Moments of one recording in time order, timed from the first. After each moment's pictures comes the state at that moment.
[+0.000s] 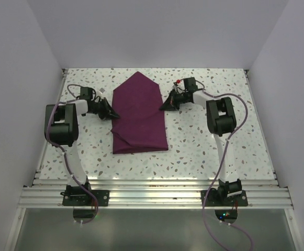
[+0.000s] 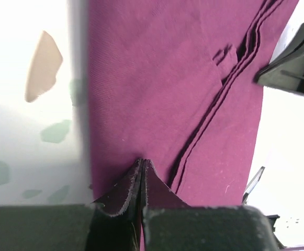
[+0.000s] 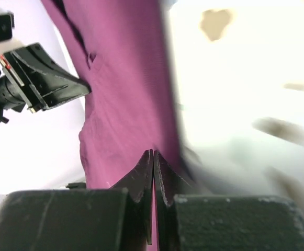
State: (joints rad) left arm 0.06 2.08 1.26 -0.25 0.70 -0.45; right arm 0.25 2.50 1.84 -0.29 -0.90 0.69
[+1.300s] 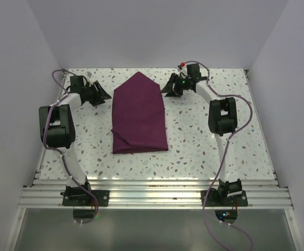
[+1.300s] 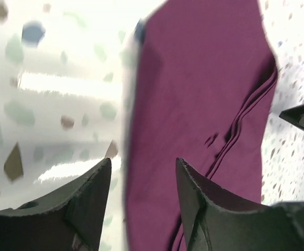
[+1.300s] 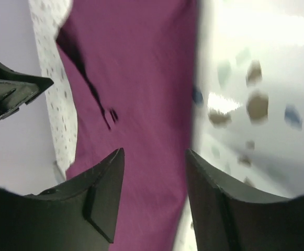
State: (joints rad) left arm 0.12 2.02 1.36 -0.19 0.50 -0.45; right arm 0.21 2.48 2.04 -0.44 -0.72 0.56
